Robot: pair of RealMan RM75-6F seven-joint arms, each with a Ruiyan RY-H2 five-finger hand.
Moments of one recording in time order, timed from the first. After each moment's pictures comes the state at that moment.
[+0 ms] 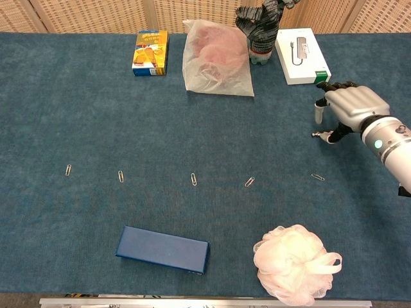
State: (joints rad) left arm -0.09 -1.09 0.05 -1.54 1.40 1.27 -0.07; right arm 0.58 -1.54 0.11 -1.51 -0.81 1.08 -0.76
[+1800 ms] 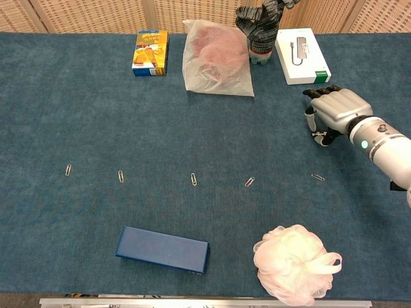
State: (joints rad) left arm -0.09 -1.08 0.04 -1.55 1.39 1.26 -0.05; right arm 0.66 -1.58 0.05 -1.38 -0.83 0.98 -0.77
